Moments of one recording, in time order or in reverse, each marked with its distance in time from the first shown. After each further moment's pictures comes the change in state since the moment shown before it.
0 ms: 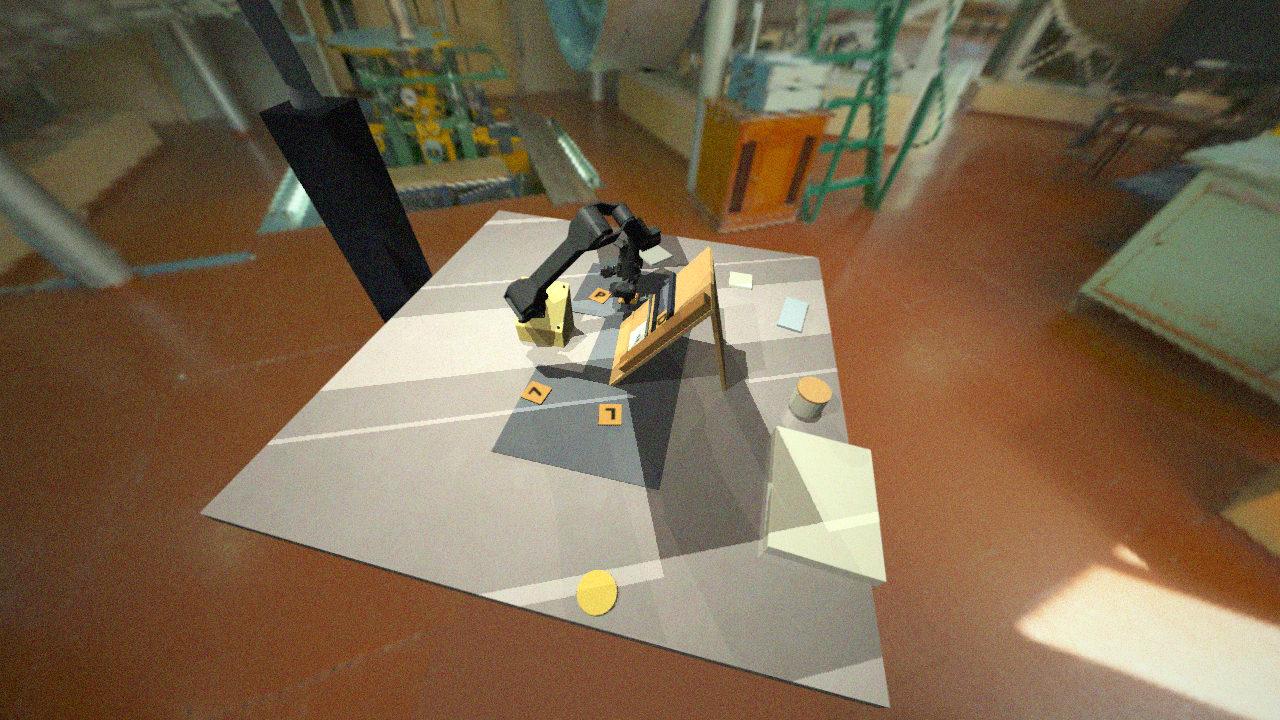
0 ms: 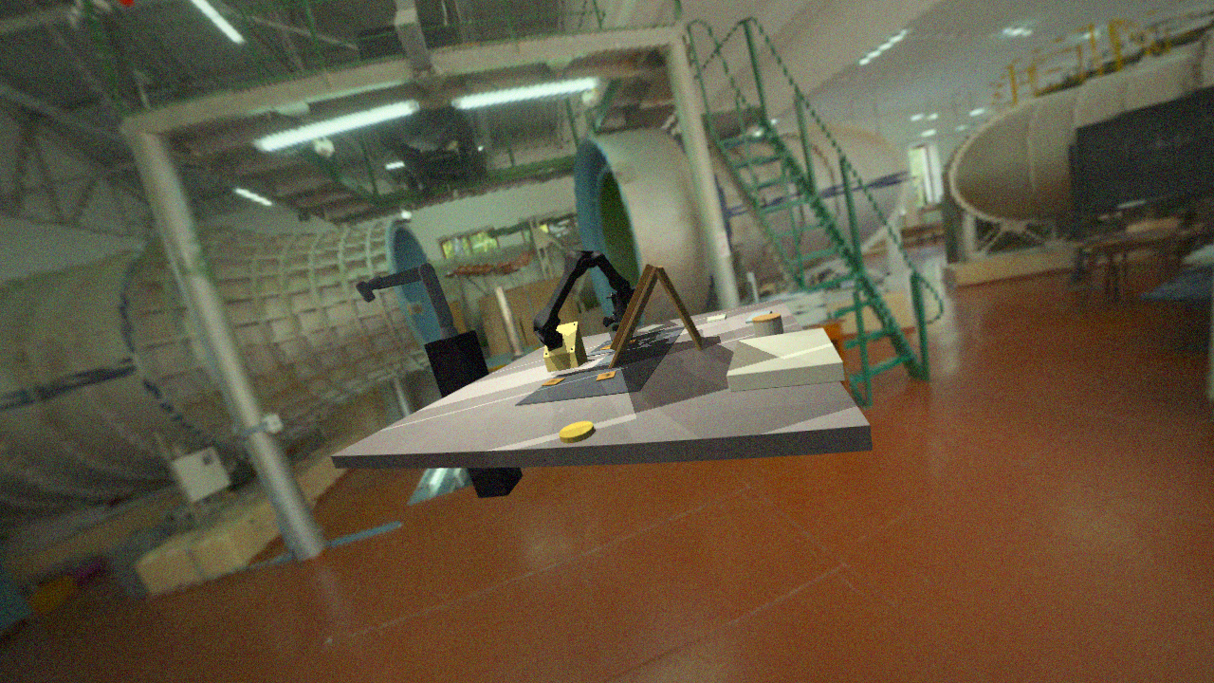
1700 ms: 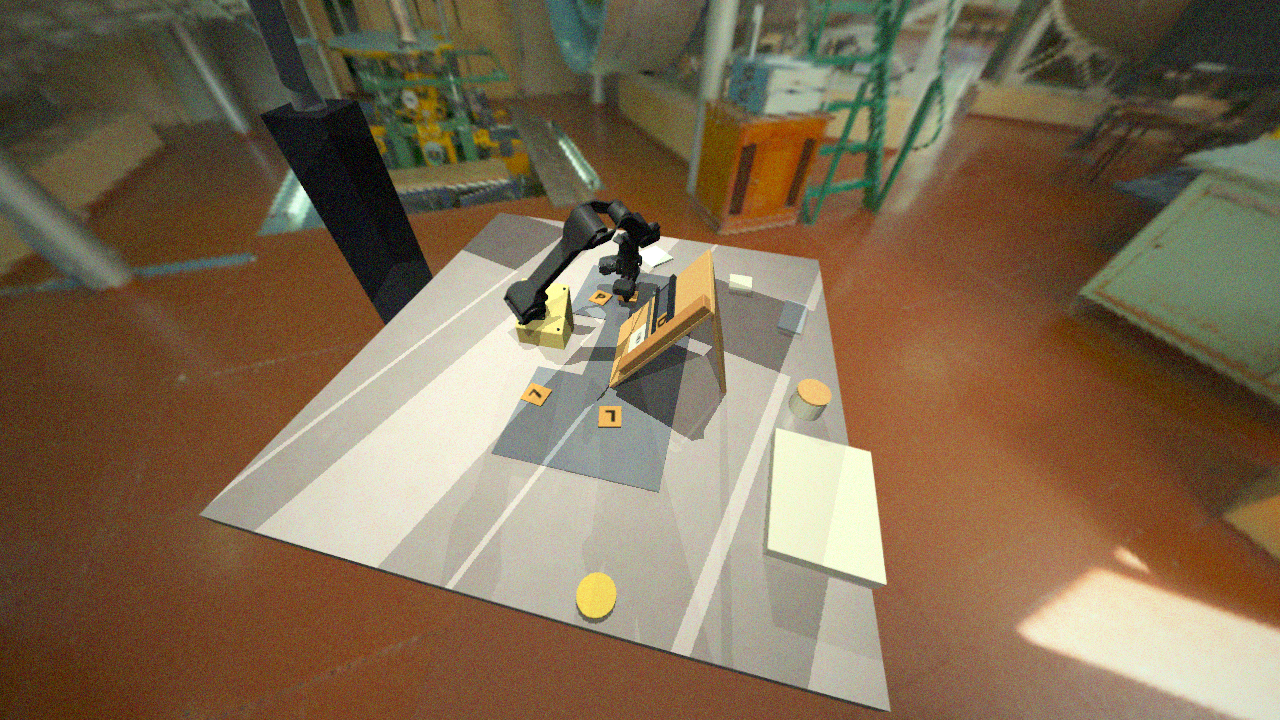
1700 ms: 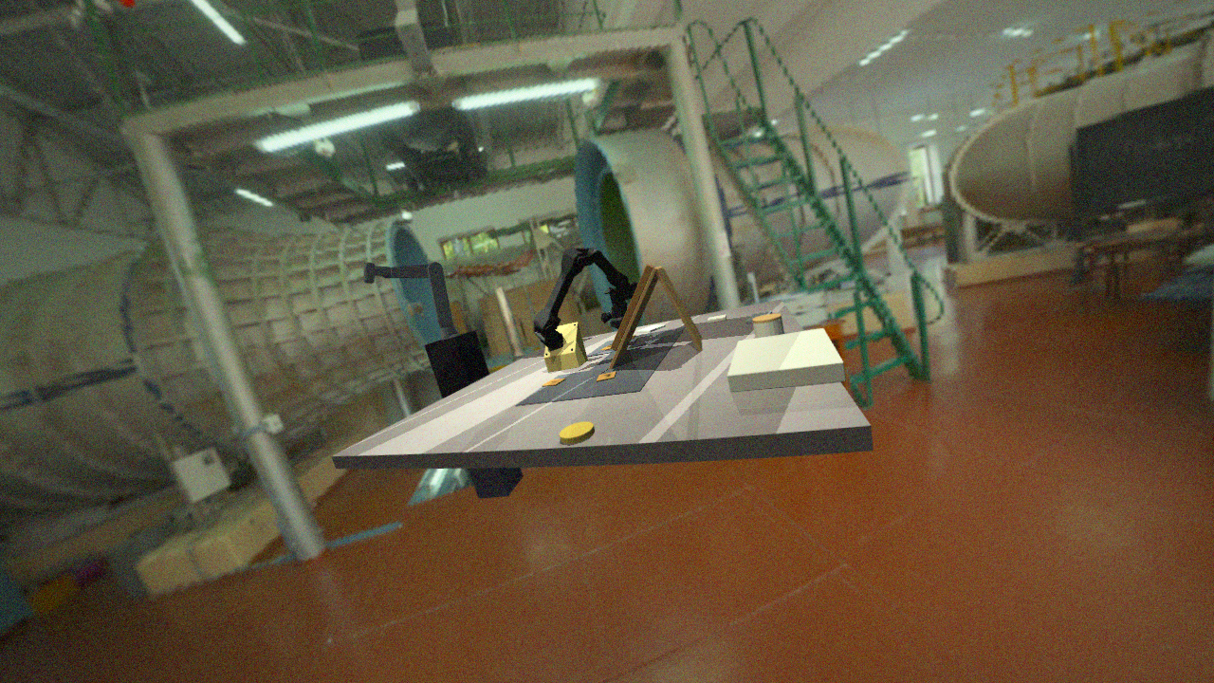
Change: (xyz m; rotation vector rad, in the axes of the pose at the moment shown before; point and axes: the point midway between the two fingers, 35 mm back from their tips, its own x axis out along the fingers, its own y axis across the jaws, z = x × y) arm -0.021 0.006 0.002 -0.002 0.002 0.003
